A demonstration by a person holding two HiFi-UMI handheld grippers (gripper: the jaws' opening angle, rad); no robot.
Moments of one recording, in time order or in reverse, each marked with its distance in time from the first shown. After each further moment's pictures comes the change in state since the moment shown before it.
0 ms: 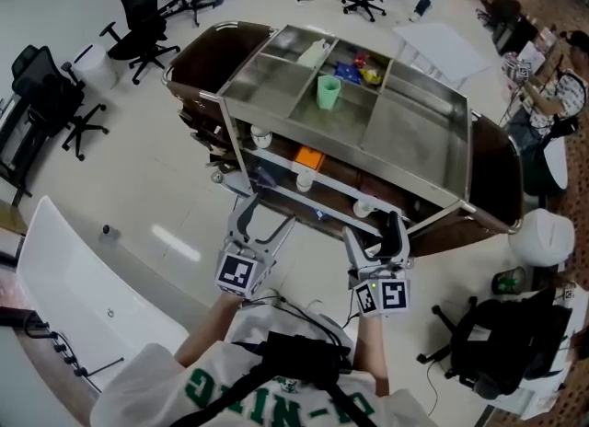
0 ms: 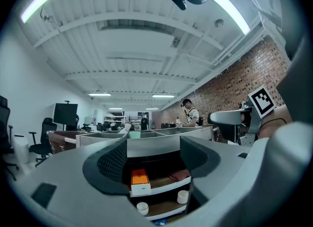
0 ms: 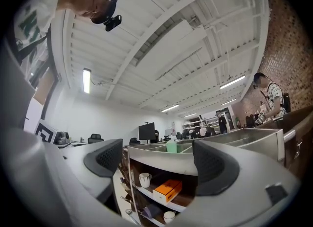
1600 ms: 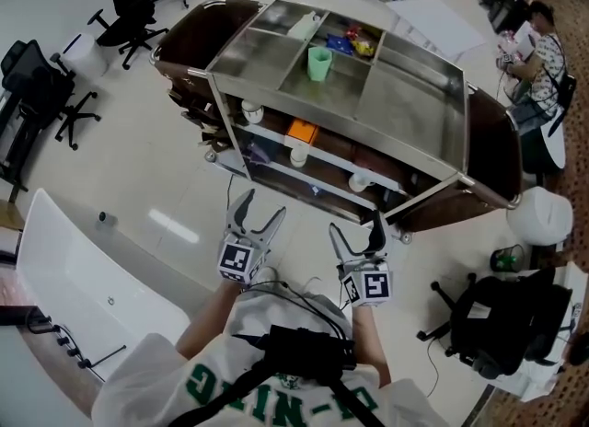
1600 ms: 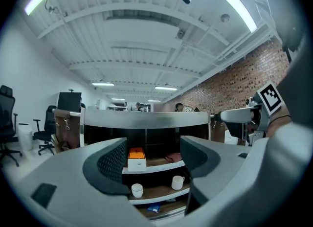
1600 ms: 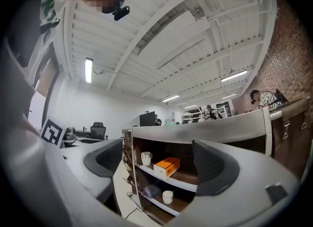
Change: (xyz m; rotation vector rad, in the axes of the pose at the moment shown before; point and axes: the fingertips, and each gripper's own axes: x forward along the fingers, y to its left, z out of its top) left arm -0.023 -0.011 -0.097 -0.041 0.104 0.010; right arm -0.049 0.007 -0.085 -0.030 0.117 0.009
